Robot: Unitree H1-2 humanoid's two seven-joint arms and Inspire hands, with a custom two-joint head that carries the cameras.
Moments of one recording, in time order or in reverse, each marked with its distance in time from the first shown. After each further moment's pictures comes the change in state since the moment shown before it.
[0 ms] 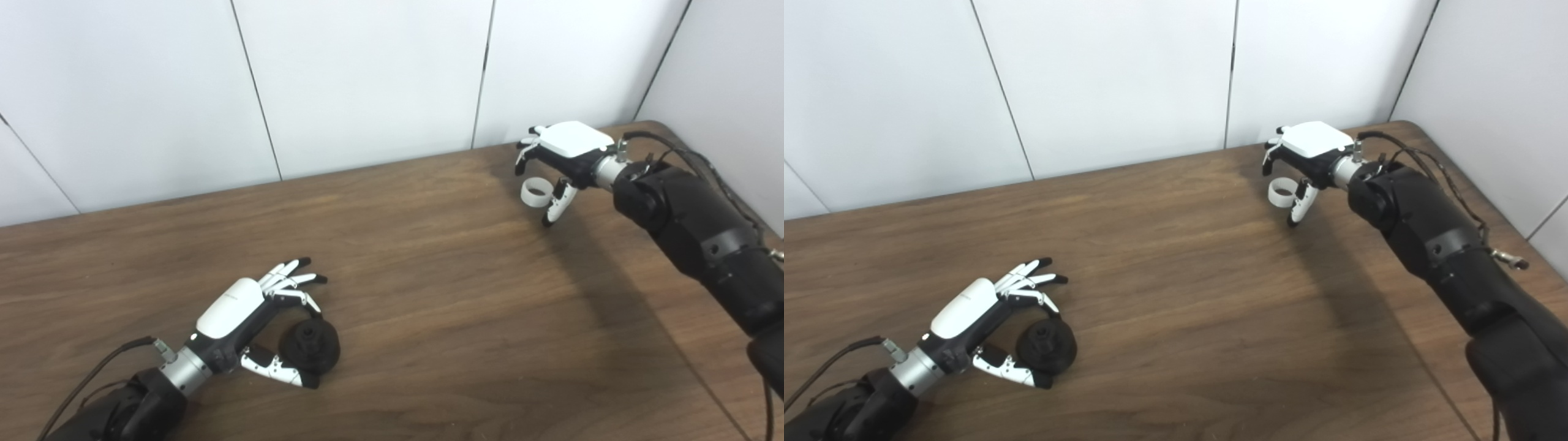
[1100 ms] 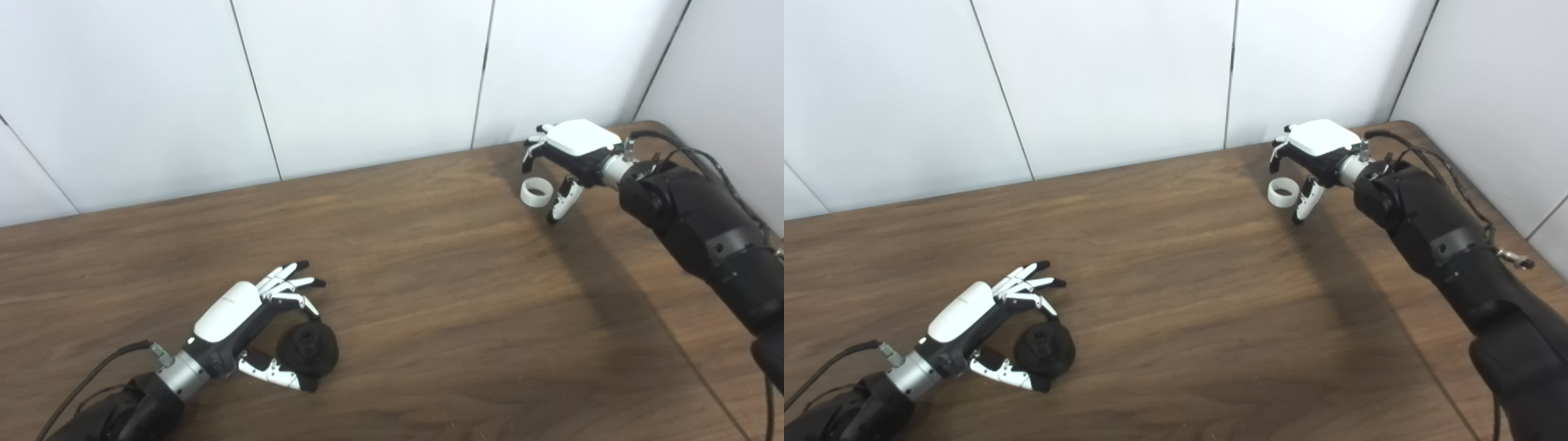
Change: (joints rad) left arm 0.014 0.010 0.003 -0.014 -0.009 0.000 -0.003; right arm 0.000 -0.012 -0.007 0.019 0.003 0.005 -0.007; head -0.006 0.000
